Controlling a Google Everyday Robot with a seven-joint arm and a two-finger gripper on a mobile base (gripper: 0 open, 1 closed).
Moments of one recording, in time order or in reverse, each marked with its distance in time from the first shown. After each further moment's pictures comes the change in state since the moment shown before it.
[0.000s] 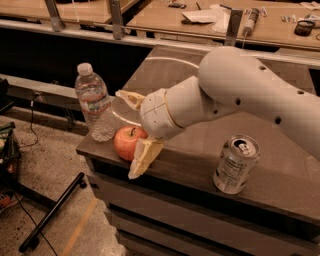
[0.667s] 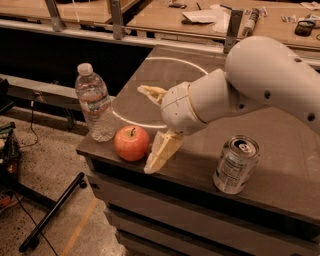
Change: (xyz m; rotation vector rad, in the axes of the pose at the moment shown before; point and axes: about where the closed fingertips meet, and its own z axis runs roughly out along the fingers) arm 0.019 0.000 -0.043 0.032 0.045 0.115
